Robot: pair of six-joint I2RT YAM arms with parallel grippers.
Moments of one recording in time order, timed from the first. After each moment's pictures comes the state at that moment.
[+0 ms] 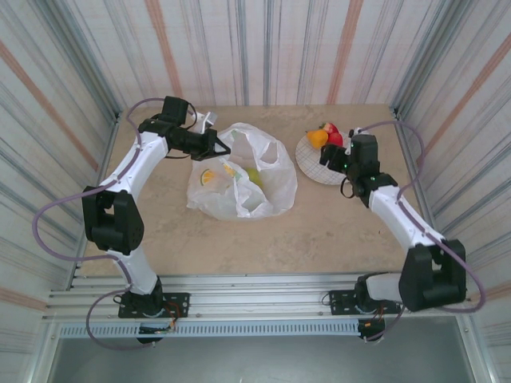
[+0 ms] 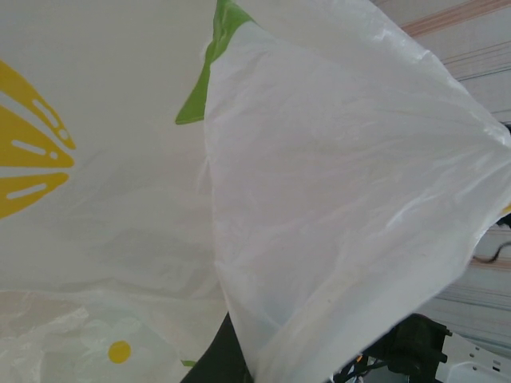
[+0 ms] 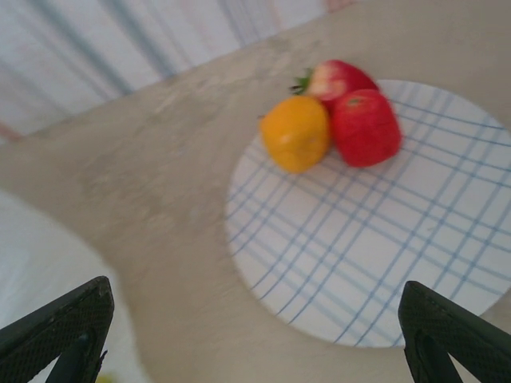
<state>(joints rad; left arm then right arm) -0.23 1.78 1.61 -0.81 0.80 -0.28 0.16 1.33 0.91 -0.15 0.01 0.45</state>
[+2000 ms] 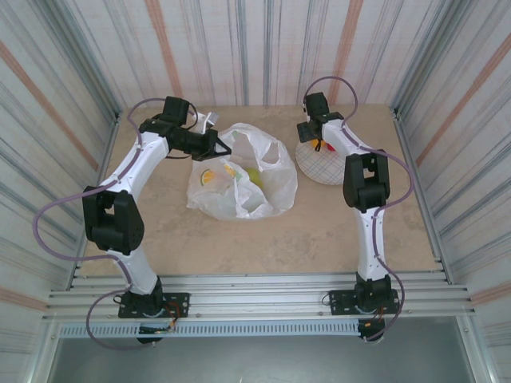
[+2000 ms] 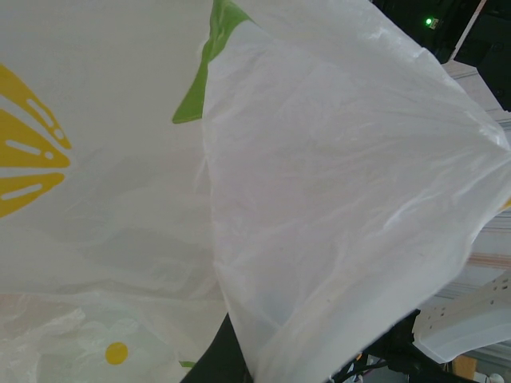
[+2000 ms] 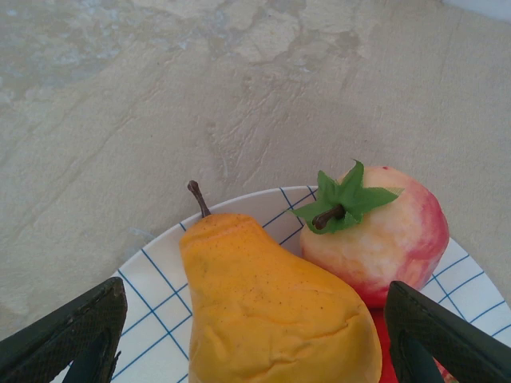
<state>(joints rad) -0.23 1.78 1.61 -0.81 0.80 -0.28 0.24 2.35 2.01 -0.58 0.27 -0.06</state>
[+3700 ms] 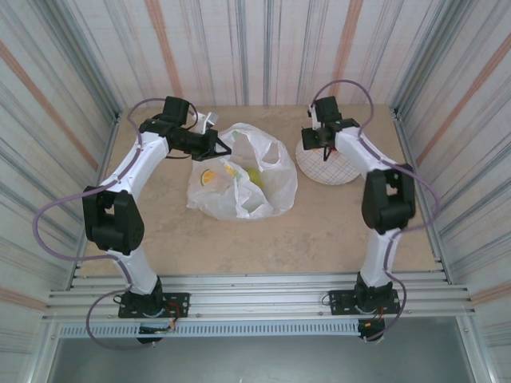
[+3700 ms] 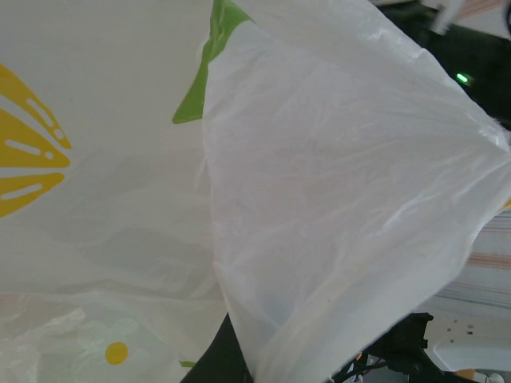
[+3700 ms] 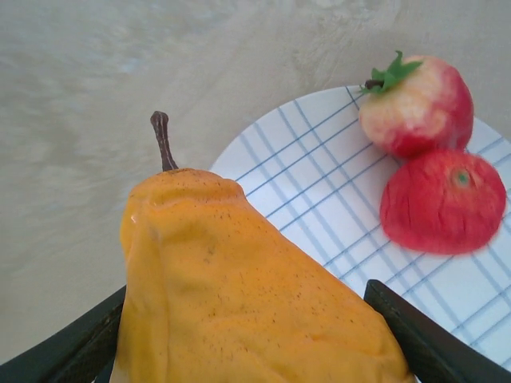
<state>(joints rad) -0.23 1.78 1.61 -0.81 0.80 -0.28 0.26 1.88 1.55 -0.55 0.05 0.08</state>
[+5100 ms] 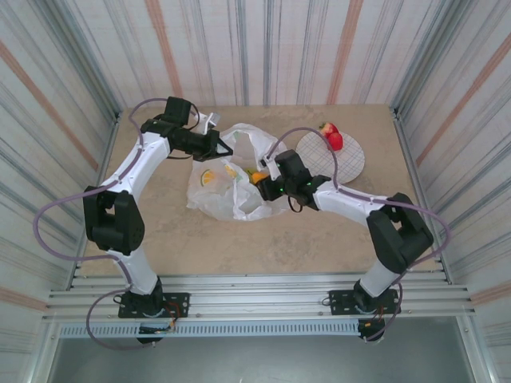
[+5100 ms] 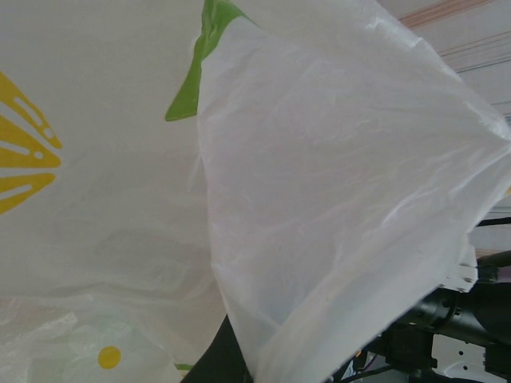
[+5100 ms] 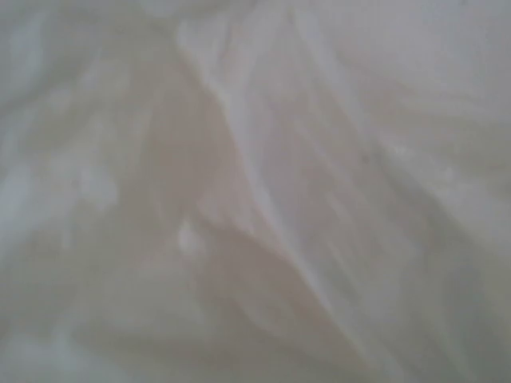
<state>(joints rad) -0.24 1.78 1.61 -0.81 0.80 -0.28 0.66 1.66 1.01 -0.06 -0.06 0.13</state>
